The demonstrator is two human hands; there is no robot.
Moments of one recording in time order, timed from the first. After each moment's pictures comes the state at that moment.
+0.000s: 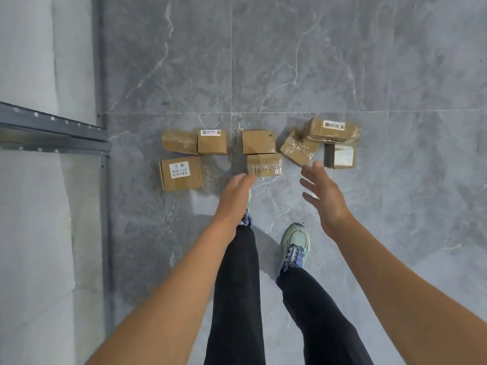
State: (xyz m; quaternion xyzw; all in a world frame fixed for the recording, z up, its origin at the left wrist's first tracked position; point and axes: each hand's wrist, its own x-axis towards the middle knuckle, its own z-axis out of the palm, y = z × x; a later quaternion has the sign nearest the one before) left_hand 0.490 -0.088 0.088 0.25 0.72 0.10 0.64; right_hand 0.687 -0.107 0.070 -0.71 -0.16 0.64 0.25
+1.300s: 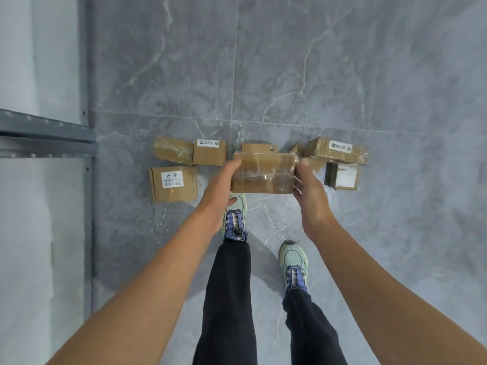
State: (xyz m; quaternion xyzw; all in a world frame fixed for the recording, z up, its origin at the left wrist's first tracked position) left_hand 0.467 -0.004 0.051 0.16 0.71 0.15 0.67; right_hand 0.650 -0.027 0.038 -0.72 -0.13 0.64 0.25
